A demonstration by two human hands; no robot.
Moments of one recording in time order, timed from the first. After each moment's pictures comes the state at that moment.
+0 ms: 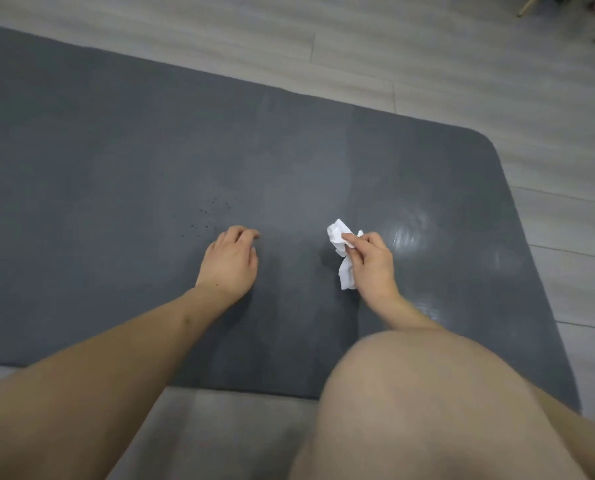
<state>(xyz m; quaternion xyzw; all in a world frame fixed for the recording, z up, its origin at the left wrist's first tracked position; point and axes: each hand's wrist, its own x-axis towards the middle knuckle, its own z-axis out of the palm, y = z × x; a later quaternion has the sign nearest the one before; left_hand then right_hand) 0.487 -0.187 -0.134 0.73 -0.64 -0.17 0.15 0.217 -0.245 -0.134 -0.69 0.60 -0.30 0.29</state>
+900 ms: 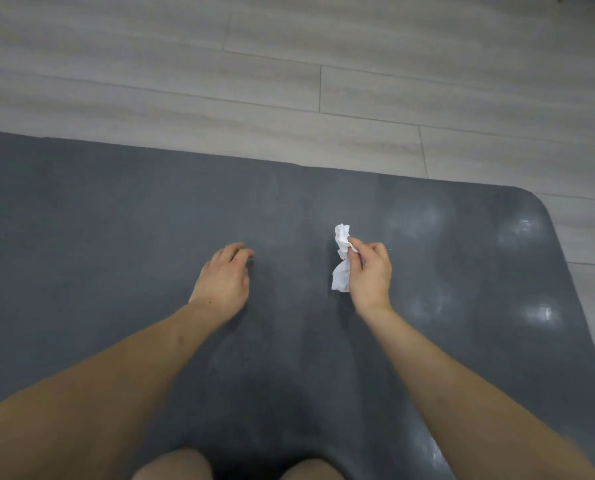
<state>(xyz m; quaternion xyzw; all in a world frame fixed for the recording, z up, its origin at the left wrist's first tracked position) 0.619 -0.459 -0.125 0.70 -0.66 -0.25 0.07 0.344 -0.509 -0.134 -0.55 0.69 -0.35 0.32</state>
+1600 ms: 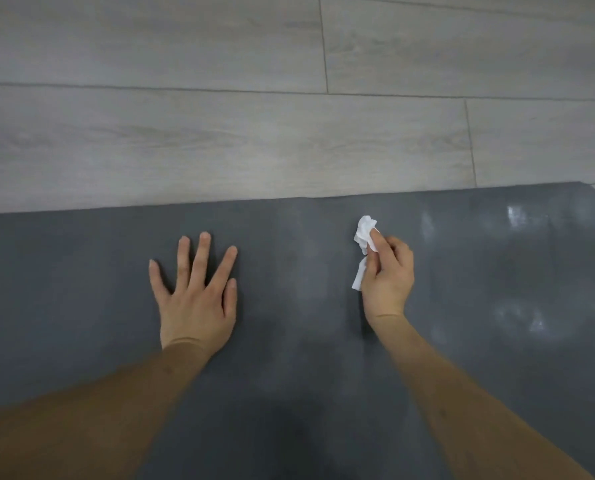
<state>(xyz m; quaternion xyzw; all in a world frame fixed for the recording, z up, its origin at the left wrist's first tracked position) 0.703 -0.609 -0.186 0.71 -0.69 -0.13 -0.03 0.404 -0.647 -0.194 -0.52 0.78 -0.29 0.19</state>
